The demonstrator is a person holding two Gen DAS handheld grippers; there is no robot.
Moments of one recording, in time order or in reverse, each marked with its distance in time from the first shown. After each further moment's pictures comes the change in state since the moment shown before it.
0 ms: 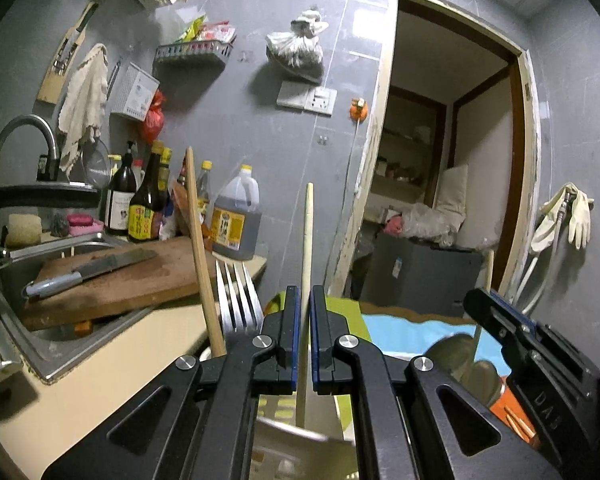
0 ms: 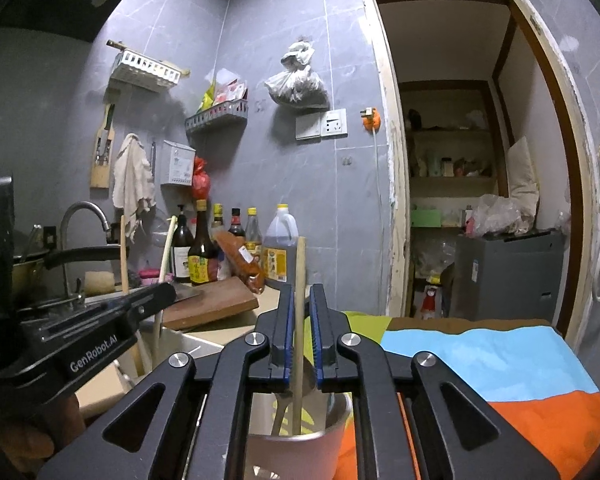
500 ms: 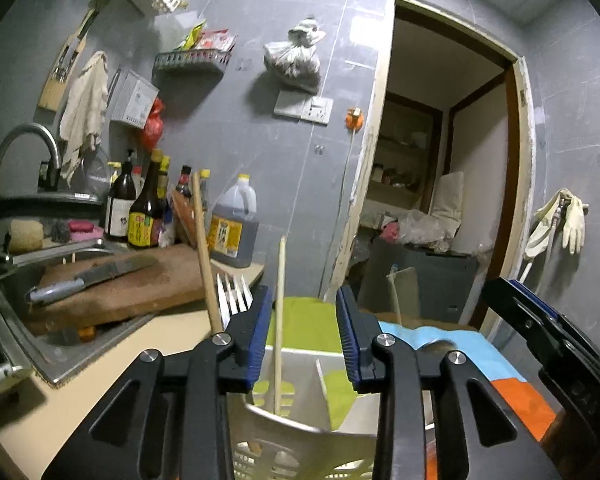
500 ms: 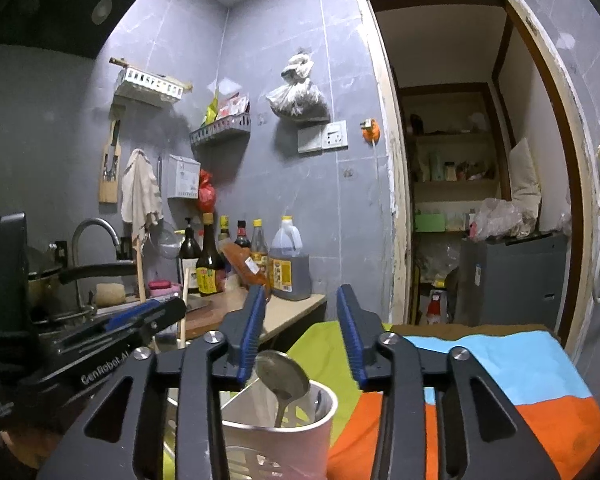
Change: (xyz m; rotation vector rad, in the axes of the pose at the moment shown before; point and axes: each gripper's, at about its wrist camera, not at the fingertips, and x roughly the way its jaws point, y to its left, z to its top) left arm -0.016 0.001 0.009 0.006 -0.043 -0.019; right arm -0.025 -0.011 0.018 0.018 -0.035 0.020
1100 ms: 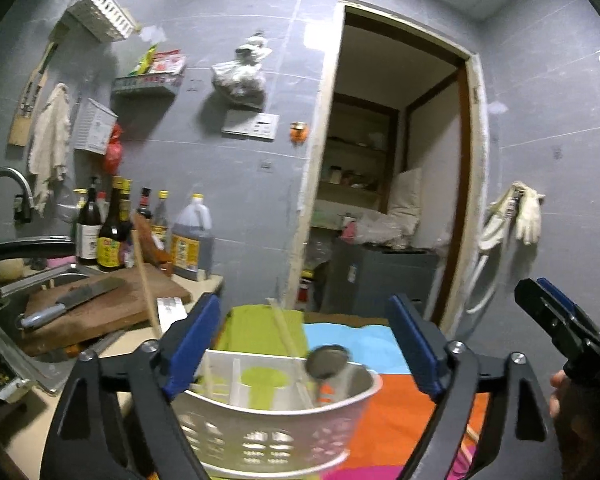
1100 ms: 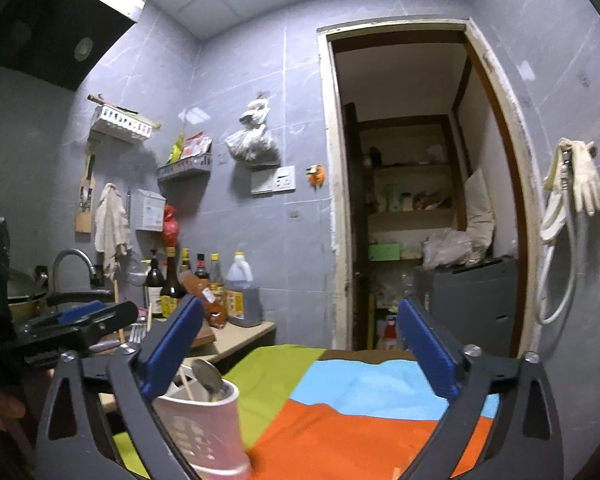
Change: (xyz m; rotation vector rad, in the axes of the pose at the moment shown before) left arm -0.049 -0.058 0.023 0.077 0.004 -0.143; right arm -0.095 -0.054 0.031 -0.010 -0.099 -0.140
